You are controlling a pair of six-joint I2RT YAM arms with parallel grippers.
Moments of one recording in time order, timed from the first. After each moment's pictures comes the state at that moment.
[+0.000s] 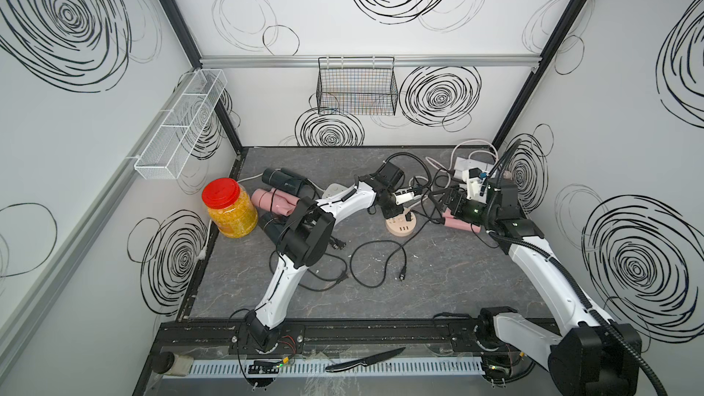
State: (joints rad) left arm -0.70 2.28 1.86 -0.62 0.22 0.57; right arm 0.11 1.08 0.82 -0.31 -0.54 0.49
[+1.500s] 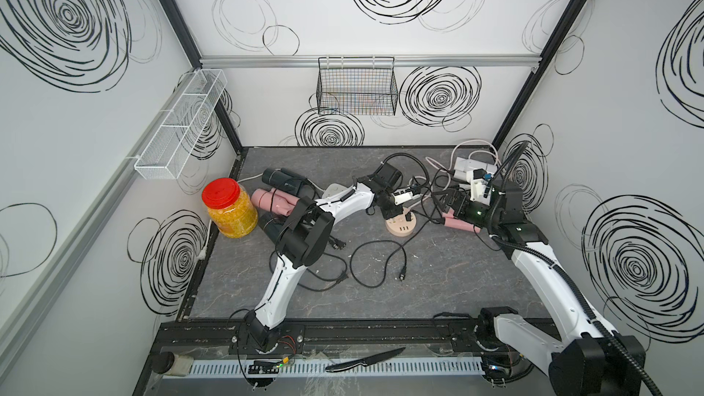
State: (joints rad) left arm -0.69 2.27 1.81 -0.57 0.26 0.54; right arm 0.09 1.03 0.79 -0.31 -0.53 0.49
